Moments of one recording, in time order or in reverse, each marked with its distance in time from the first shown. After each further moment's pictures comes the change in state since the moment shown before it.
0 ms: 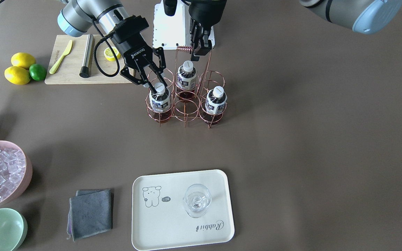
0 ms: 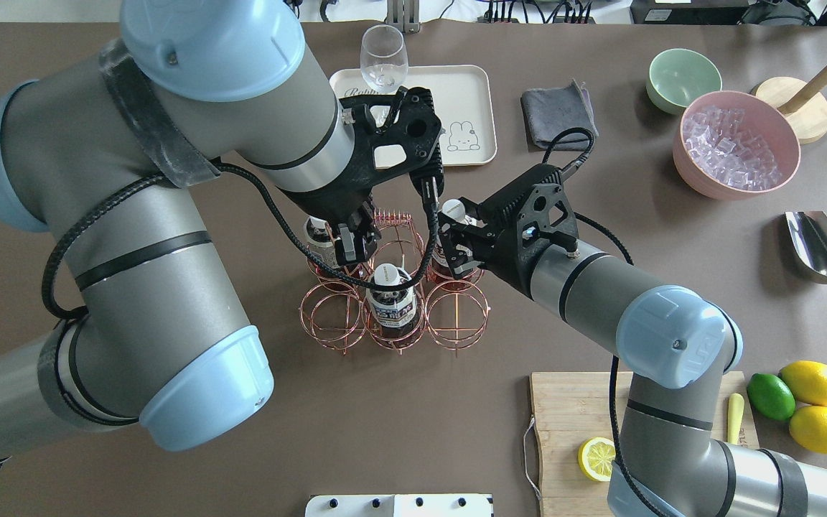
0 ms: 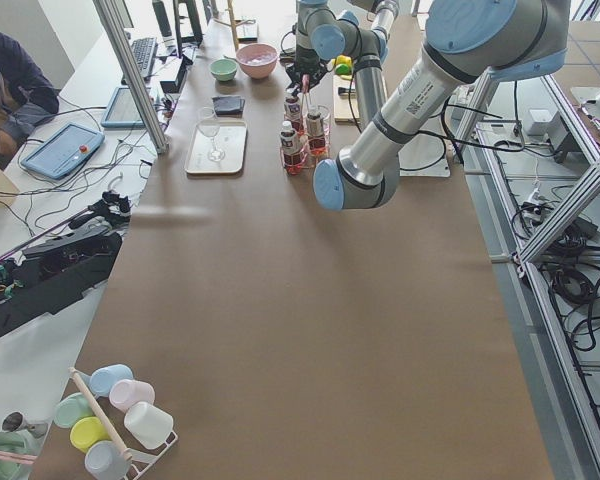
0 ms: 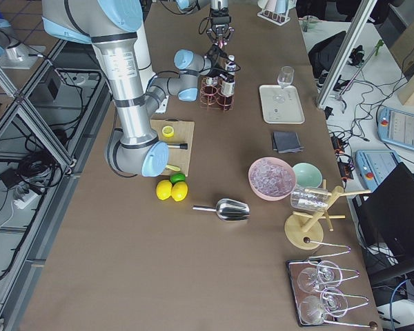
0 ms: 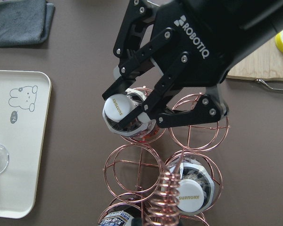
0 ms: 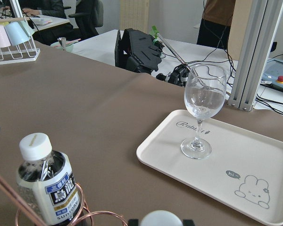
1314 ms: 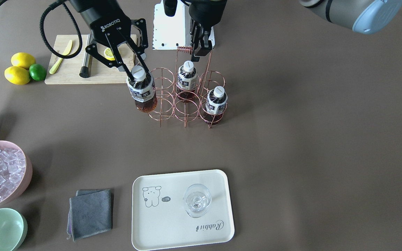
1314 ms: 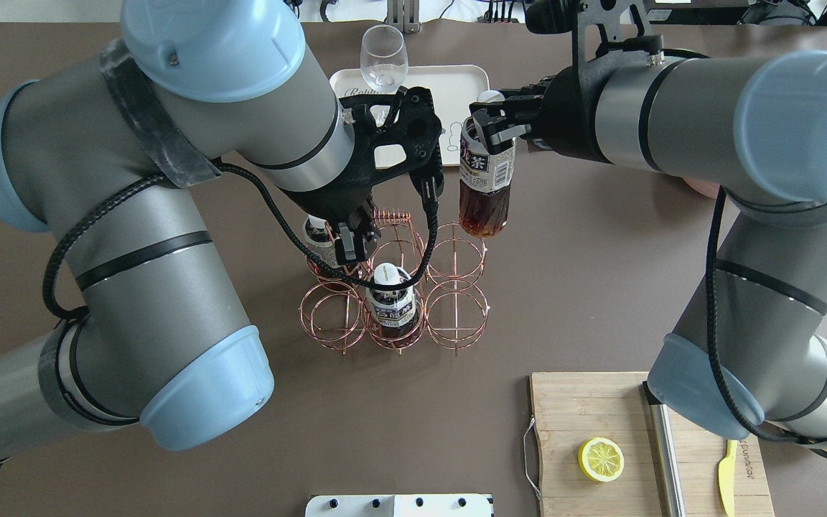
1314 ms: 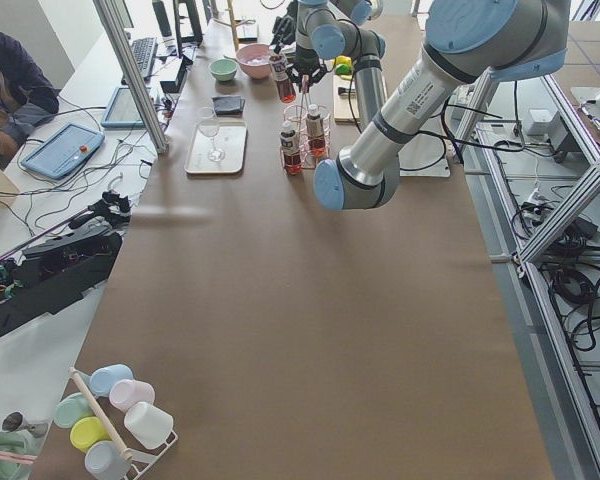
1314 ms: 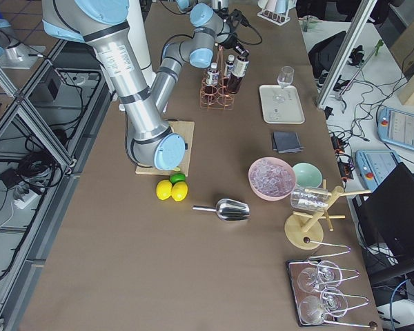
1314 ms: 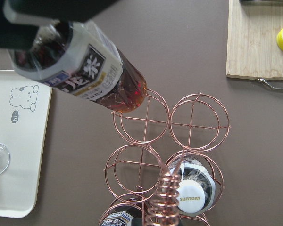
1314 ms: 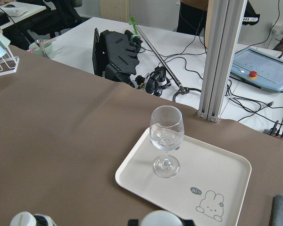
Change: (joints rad) left arm 0.000 0.000 0.001 -0.001 0.005 0.001; right arm 0.301 0.160 0.205 -0.493 0.374 0.062
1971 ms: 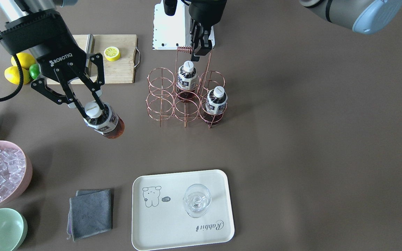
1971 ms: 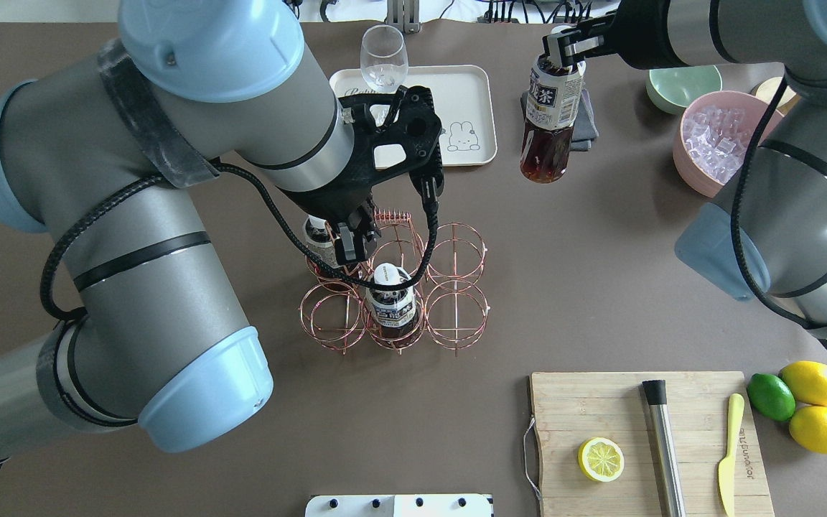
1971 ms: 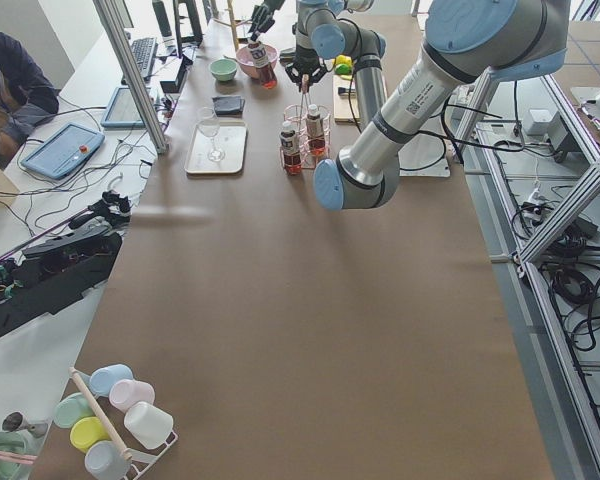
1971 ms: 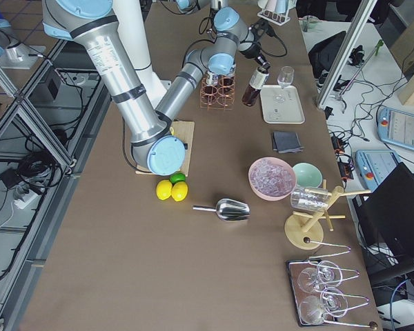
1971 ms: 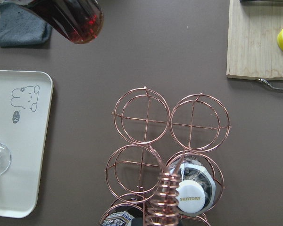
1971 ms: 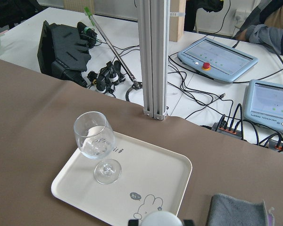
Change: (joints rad) left arm 0.000 -0.001 -0.003 0.001 0.002 -0.001; right arm 0.218 -0.009 -0.150 0.053 0.182 -0.013
